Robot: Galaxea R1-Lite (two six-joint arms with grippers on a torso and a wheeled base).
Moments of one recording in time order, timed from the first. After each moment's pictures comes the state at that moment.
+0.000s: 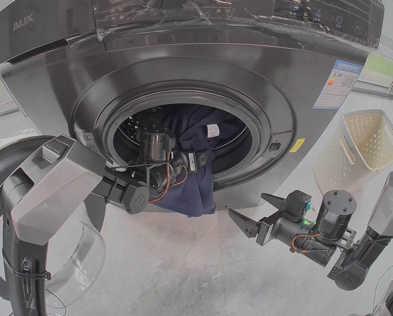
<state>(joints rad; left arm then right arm) -0.51 2.31 -1.41 -0.70 0.11 -0.24 0.67 1.99 -0.36 -1.54 -0.04 0.16</state>
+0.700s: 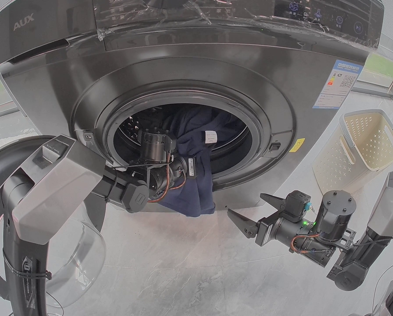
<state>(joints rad) -0.51 2.32 -1.42 -0.63 0.09 -0.20 0.67 1.99 -0.37 -1.54 -0.04 0.16</state>
